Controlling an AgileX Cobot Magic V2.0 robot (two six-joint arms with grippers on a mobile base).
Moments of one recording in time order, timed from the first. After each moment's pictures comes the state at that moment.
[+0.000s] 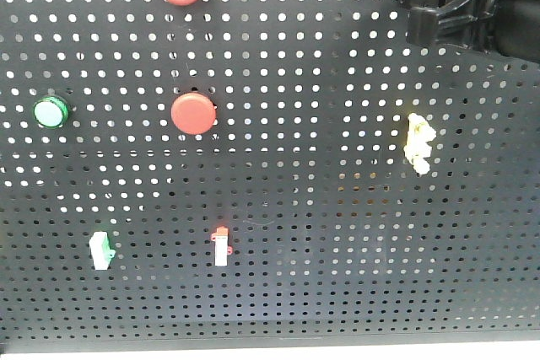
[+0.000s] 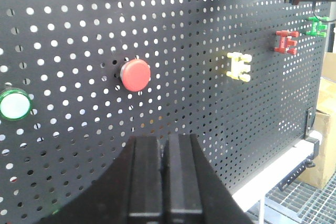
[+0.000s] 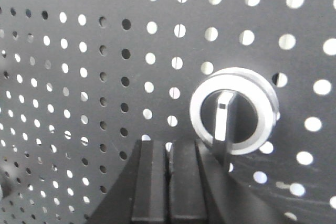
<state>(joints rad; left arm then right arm) -0.49 0.60 -0.85 -0.60 0.35 0.59 0.29 1.26 -1.50 0.68 0.34 -0.72</state>
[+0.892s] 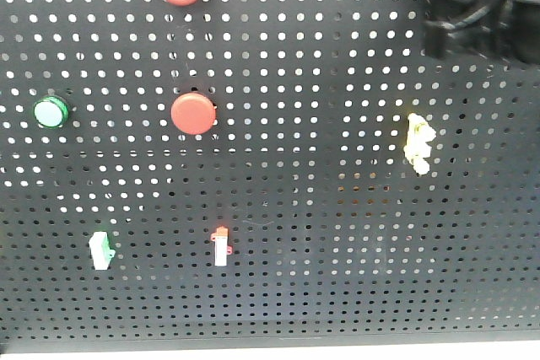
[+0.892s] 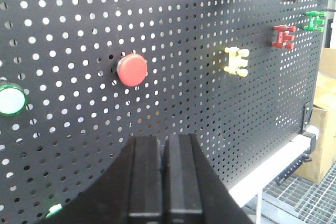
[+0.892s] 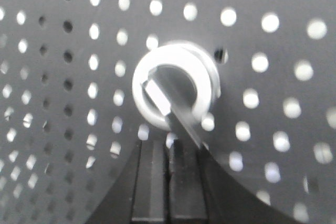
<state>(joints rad) -0.49 0.60 -0.85 -0.60 0.37 0.59 0.29 1.23 -1.50 0.32 0.41 -0.42</state>
